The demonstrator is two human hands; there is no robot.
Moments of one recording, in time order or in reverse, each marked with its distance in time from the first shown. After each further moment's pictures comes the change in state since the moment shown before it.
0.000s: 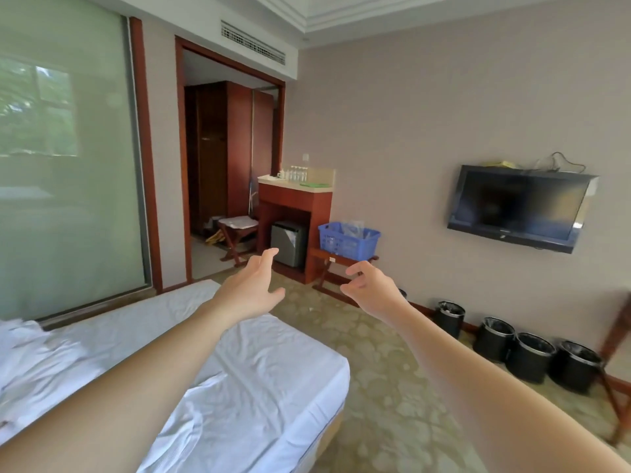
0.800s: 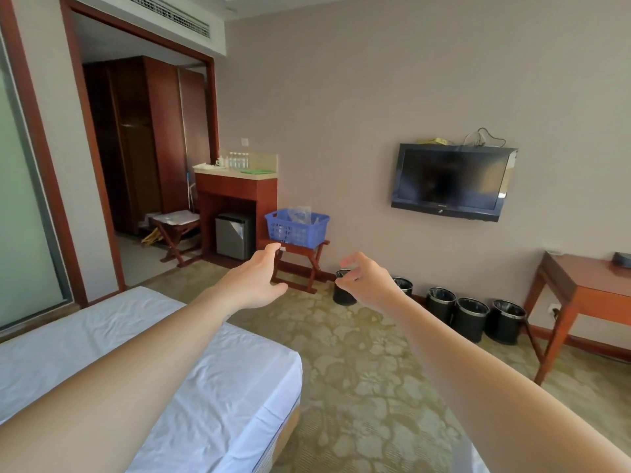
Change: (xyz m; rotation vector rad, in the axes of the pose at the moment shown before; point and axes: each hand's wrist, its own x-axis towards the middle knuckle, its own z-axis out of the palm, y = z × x) left_hand 0.106 0.106 0.089 -0.036 -0.195 0.183; right_hand 0.033 0.116 -0.073 -0.006 0.071 0.125
